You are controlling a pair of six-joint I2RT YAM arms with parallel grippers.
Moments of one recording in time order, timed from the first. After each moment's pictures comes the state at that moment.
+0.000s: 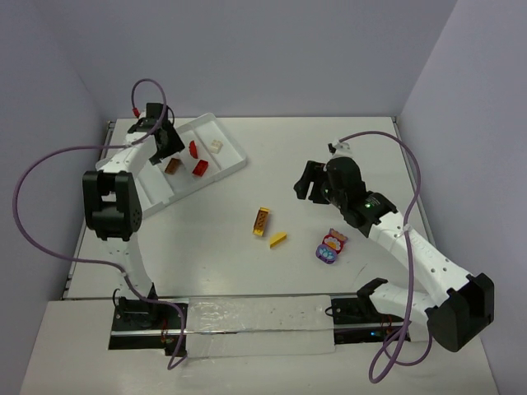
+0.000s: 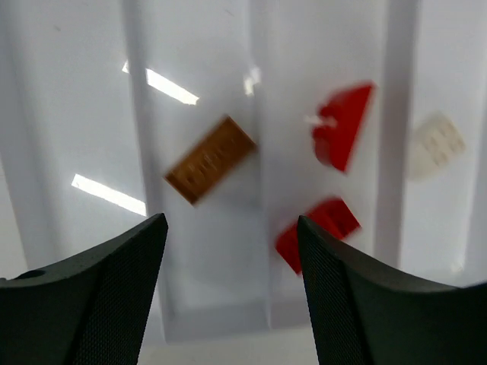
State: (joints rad) left arm -0.10 2.01 1.65 -0.58 -0.26 -0.55; right arm 0.51 1.08 0.91 -0.37 0.12 0.55
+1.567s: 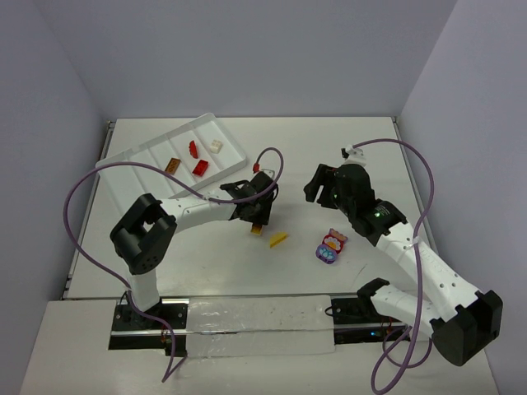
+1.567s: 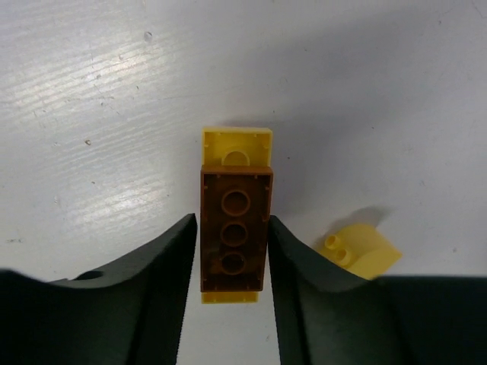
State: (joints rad) left arm -0.89 1.85 1.25 -0.44 -0.22 -0.54; right arm 0.49 0.98 0.86 -0.41 0.19 0.59
